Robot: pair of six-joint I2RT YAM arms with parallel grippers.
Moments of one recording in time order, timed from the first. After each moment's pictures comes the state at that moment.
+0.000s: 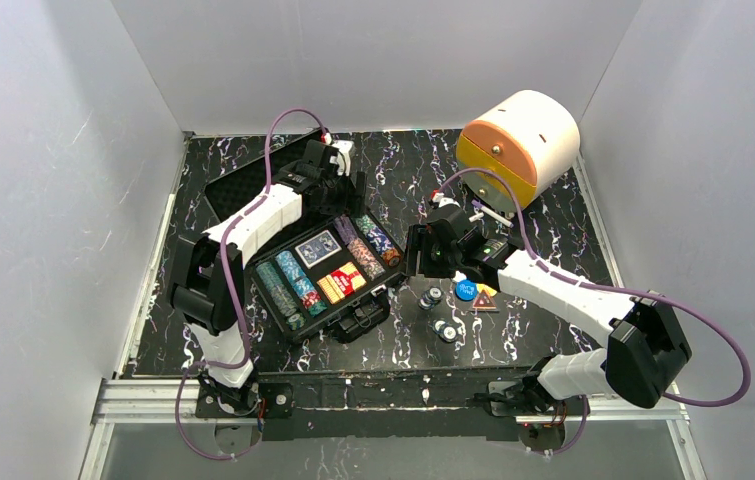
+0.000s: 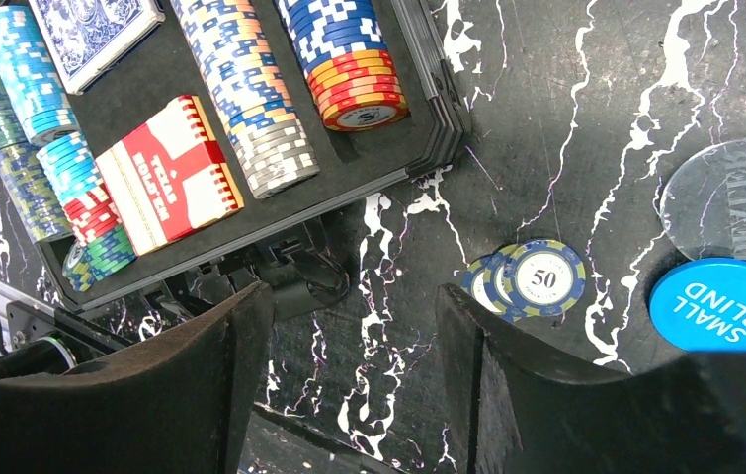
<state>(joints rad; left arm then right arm) -0.44 1.78 1.40 -0.48 0.10 -0.20 0.79 1.33 0.94 -0.43 0.02 0.70</state>
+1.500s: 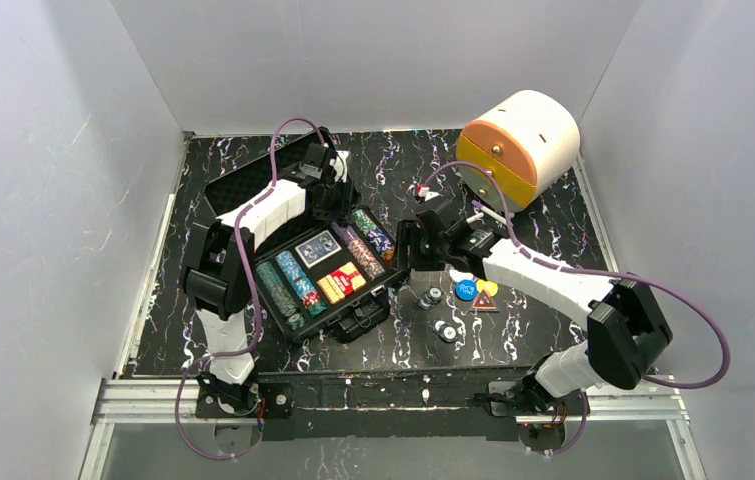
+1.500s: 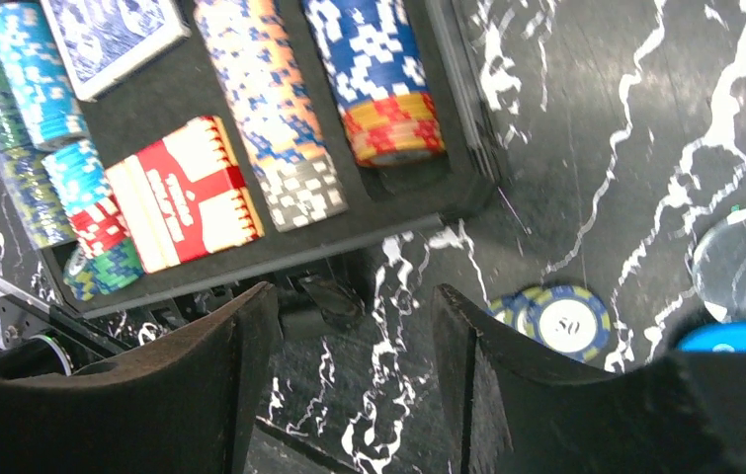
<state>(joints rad) -0.41 1.90 1.44 -0.54 0.14 -0.21 0.79 1.42 1.00 -0.41 -0.01 0.67</state>
